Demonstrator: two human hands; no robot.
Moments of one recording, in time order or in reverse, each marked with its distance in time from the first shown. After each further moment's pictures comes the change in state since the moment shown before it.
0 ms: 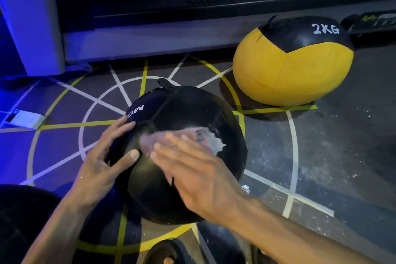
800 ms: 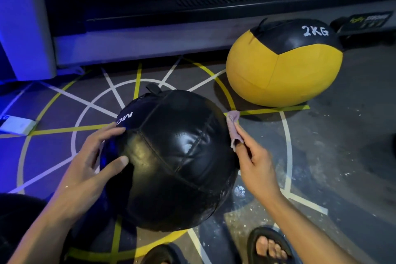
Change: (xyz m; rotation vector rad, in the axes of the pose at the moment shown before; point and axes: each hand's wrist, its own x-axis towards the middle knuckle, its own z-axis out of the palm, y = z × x) left_hand -0.003 0.016 -0.006 0.025 -0.007 -0.057; right_hand -0.059 0.072 -0.026 0.407 0.299 0.876
